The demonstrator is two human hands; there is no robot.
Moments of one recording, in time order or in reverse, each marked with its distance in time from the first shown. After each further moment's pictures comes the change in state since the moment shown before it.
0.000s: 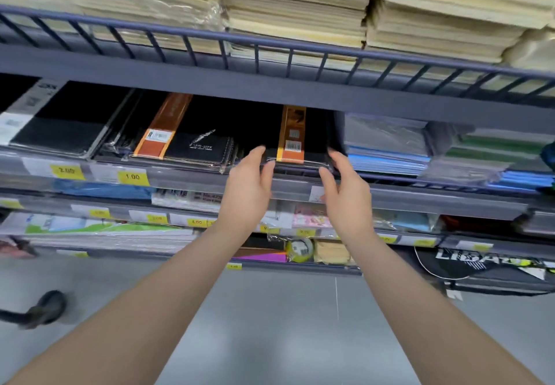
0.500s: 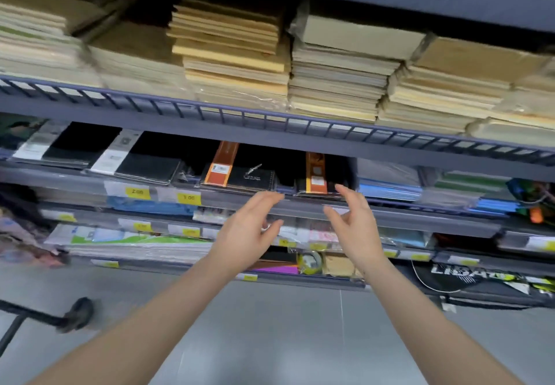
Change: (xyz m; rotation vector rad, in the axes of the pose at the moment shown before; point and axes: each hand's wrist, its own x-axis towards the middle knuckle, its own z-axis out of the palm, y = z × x) left_hand -0.053 -0.007 -0.110 0.110 -0.188 0.308; right_hand -0.048 -0.076 -0.026 0.035 -0.115 -0.008
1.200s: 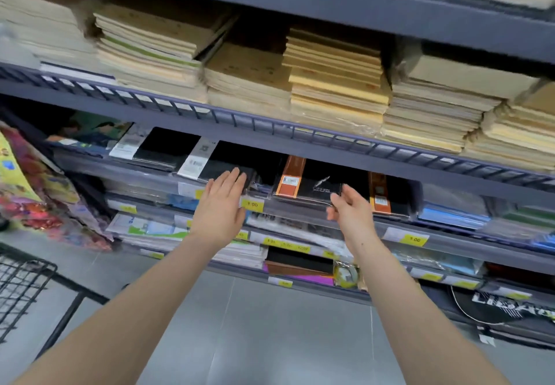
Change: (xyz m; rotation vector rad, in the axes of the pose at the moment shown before) left_hand -0.016 -0.116 -0.108 0.556 -0.053 -0.244; right_hand 0.035 -0.078 0.097 0.569 -0.074 0.393
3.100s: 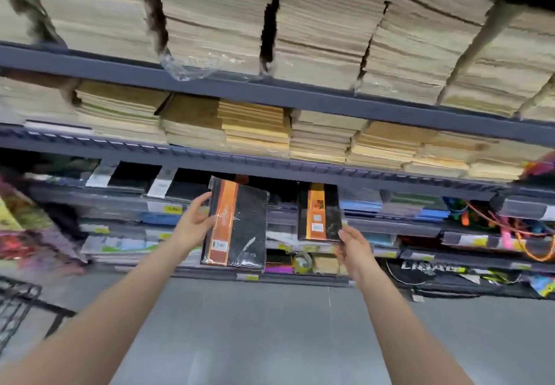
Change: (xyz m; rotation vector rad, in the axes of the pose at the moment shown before) left_hand -0.041 0.055 -0.077 -1.119 -0.243 -0.440; right_hand -0.102 -0.021 -0.141 0.139 0.216 0.333
